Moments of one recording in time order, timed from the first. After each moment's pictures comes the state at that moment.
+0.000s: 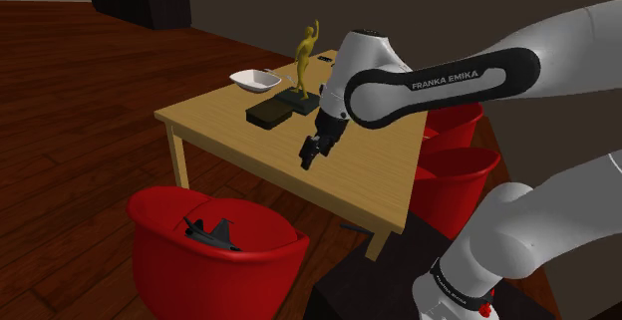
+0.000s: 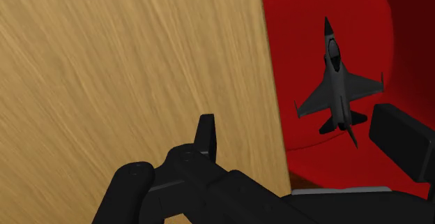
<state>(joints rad) 0.06 -0.45 0.28 -2.54 0.17 2.25 0.03</state>
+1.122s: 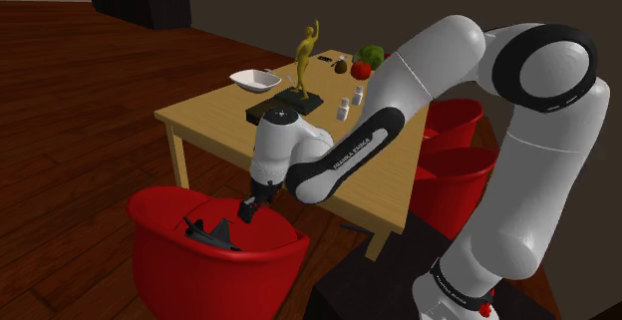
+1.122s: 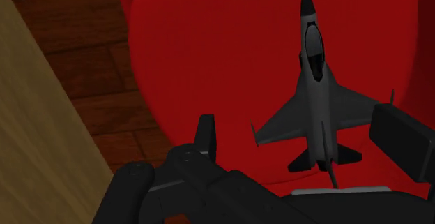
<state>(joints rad) 0.10 0.22 0.45 -2.32 -0.33 2.64 0.53</state>
